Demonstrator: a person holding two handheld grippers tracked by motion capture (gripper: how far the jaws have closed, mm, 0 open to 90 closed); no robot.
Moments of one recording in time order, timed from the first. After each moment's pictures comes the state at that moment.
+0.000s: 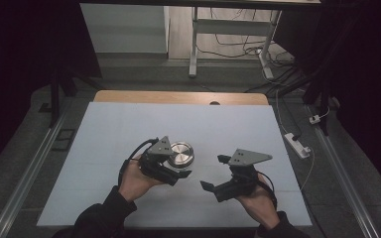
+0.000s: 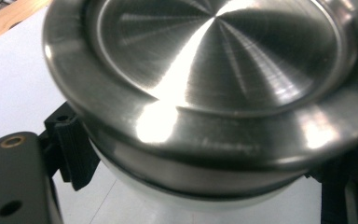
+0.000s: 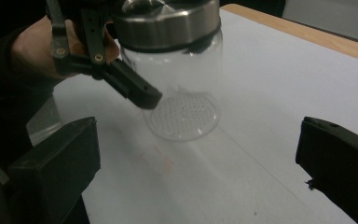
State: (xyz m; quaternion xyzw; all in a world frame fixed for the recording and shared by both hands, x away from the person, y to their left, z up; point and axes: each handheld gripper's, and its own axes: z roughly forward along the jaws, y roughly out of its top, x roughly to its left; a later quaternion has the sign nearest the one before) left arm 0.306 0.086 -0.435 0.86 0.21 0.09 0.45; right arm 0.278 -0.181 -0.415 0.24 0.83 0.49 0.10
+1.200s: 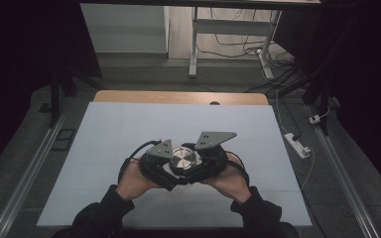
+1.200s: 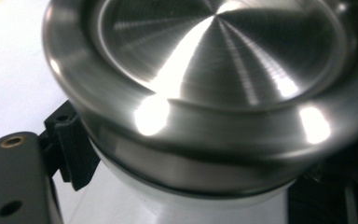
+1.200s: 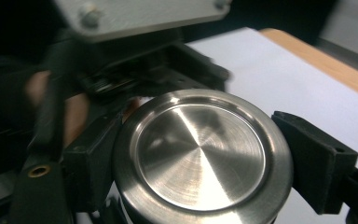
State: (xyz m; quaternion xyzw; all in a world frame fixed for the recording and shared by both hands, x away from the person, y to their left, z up) left arm 0.302 0.088 -0.429 0.88 0.13 0.03 0.46; right arm 0.308 -0.109 -0.390 0.14 0.85 0.50 0.05
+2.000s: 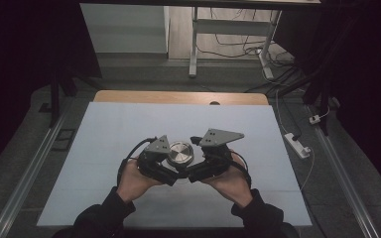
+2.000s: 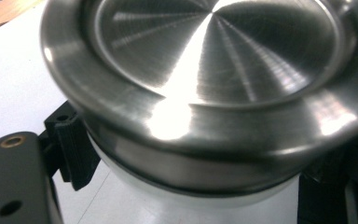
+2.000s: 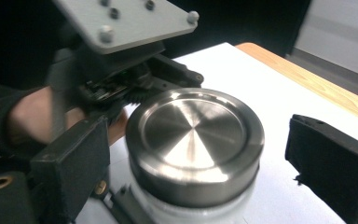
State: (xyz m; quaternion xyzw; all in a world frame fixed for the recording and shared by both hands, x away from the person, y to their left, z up) left arm 0.302 0.087 -0.428 0.86 0.21 0.07 0.46; right arm 0.300 -0.113 -0.379 0.19 0.83 0.51 0.11
